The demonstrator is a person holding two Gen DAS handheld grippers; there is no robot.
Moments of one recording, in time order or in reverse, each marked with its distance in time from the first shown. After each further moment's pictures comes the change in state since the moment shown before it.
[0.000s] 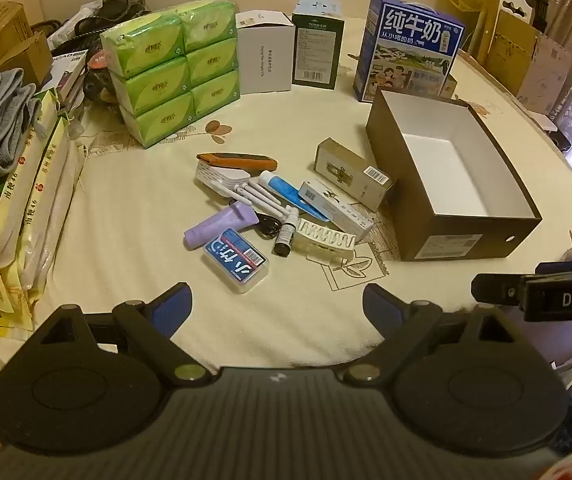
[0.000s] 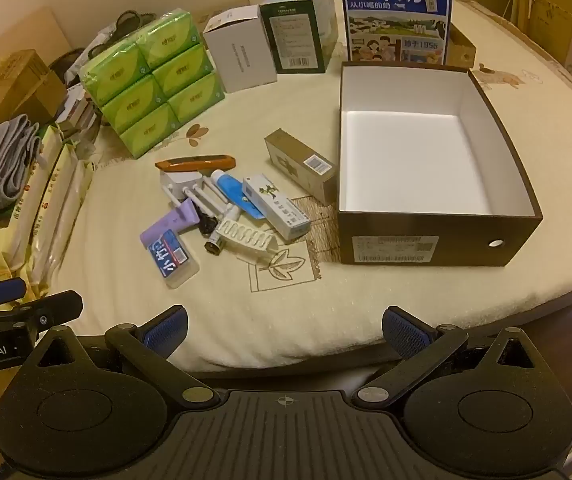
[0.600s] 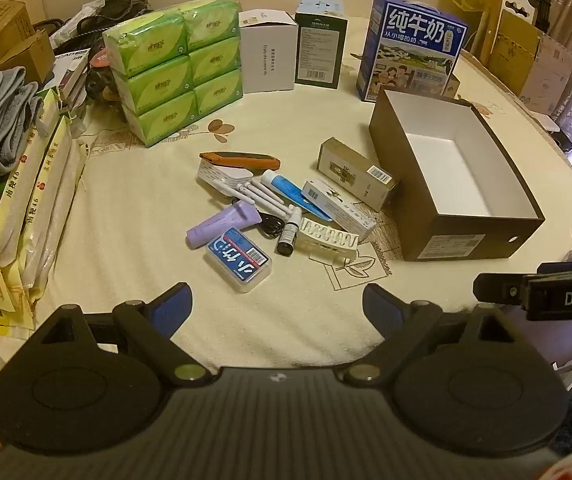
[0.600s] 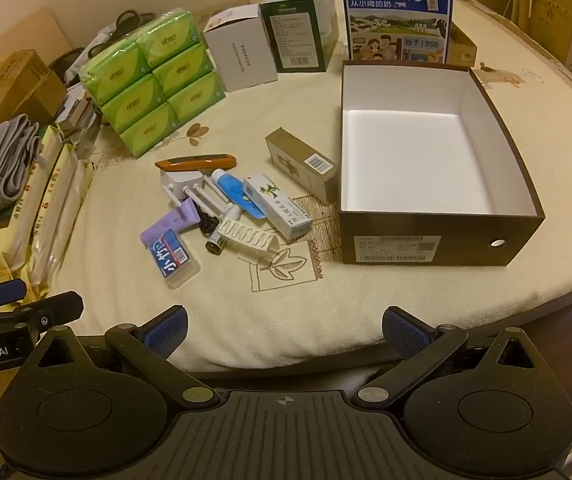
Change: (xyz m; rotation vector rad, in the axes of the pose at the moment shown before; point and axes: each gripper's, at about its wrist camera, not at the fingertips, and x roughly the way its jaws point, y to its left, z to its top) left arm 0.001 0.004 -0.003 0.002 0.001 0.008; right arm 0.001 0.001 0.000 0.001 0.003 0.000
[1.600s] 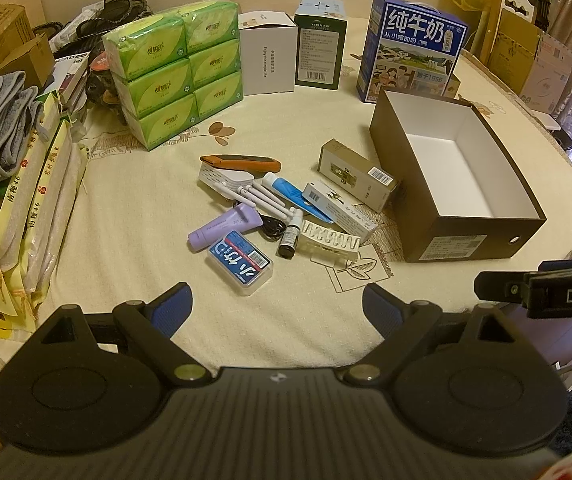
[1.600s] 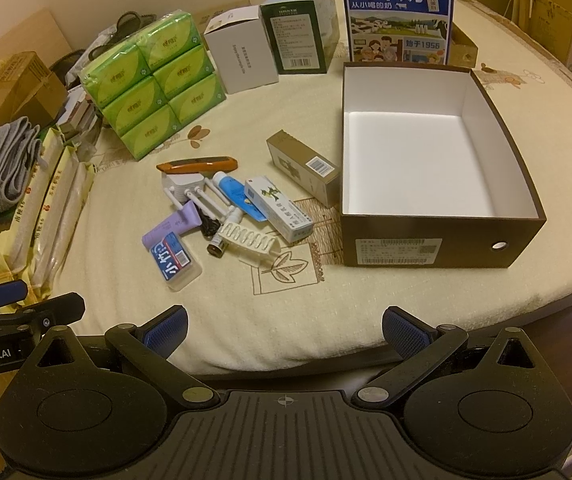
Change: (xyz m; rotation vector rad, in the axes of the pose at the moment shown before) left arm -0.001 0.002 0.003 0.002 -0.002 0.003; right arm 0.001 0.001 0.001 0.001 -0.002 0.002
